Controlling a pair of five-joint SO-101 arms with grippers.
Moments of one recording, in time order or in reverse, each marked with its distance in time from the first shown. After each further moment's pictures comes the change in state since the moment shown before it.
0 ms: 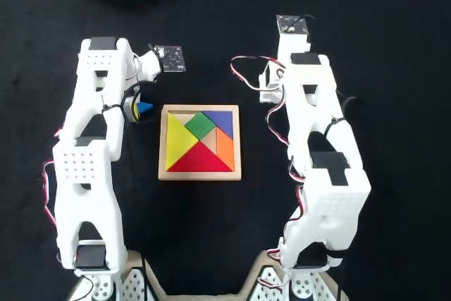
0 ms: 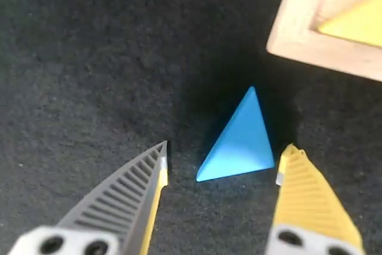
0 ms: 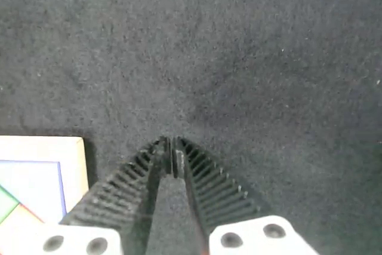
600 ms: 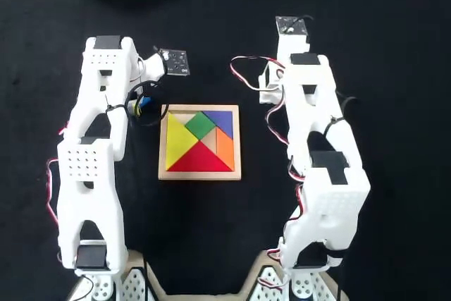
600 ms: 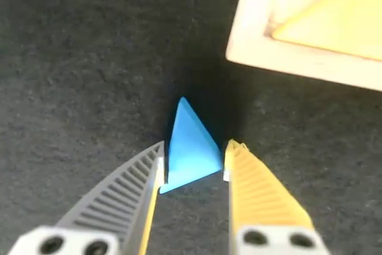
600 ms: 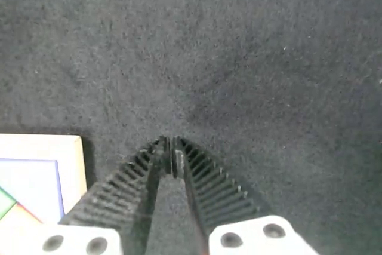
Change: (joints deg) left arm 1.1 2.7 -3.7 5.9 -1.0; right arm 0.0 0.4 0.0 0.0 0.2
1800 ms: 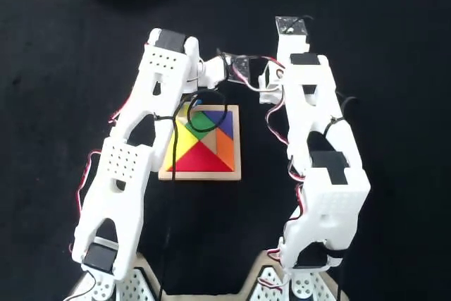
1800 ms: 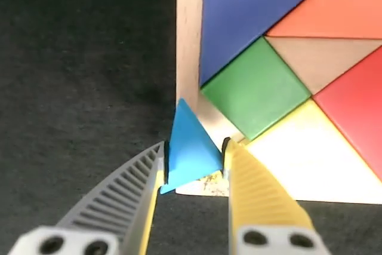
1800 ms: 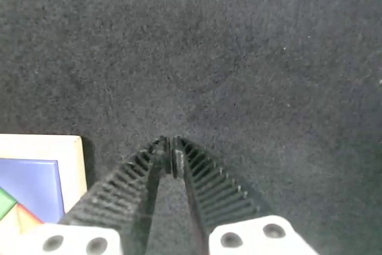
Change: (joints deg) left arm 16.9 7.1 -23.7 17.5 9.0; right arm 0.0 0.0 0.0 0.0 0.0
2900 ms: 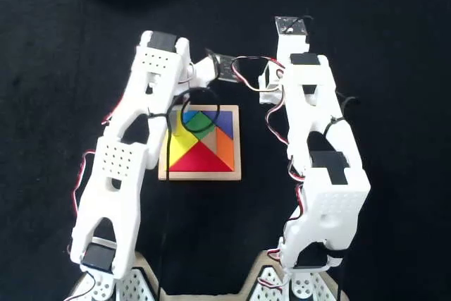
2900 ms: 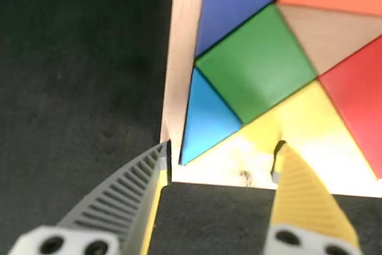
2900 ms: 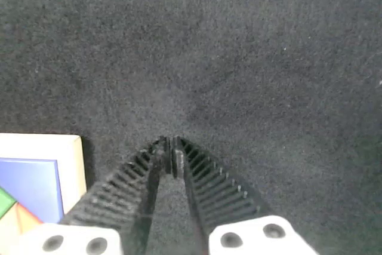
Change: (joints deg) left arm -3.0 0.0 4.4 0.0 3.1; right arm 0.0 0.0 0.0 0.0 0.4
